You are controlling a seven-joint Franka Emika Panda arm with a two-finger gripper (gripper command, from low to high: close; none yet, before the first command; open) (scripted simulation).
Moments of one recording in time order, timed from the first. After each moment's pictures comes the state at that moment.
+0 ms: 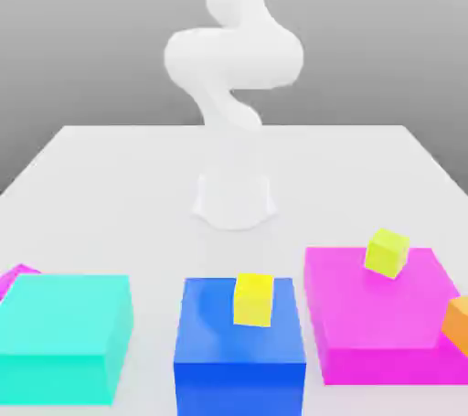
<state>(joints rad) -0.08 -0.72 0.01 -2.32 -0.02 2.34 0.91</state>
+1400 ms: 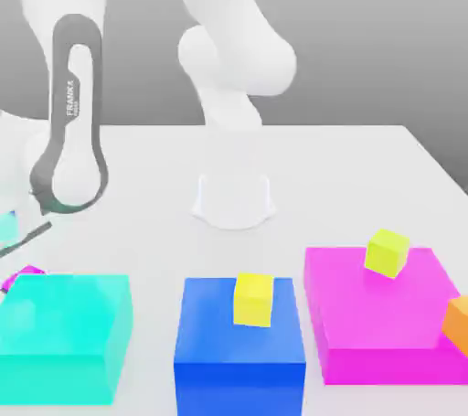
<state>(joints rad) -0.76 0.31 -0.10 -2.54 0.12 2.86 1.89</state>
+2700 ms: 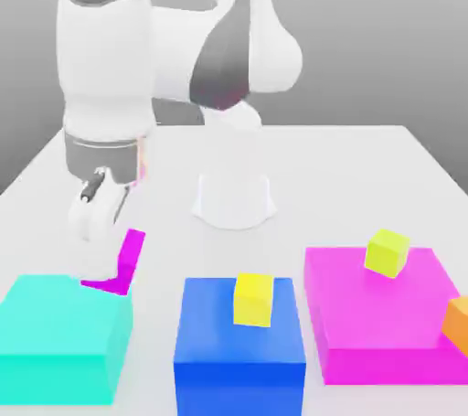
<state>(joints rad) -0.36 -0.13 0.15 -2.52 -0.07 2.39 2.34</state>
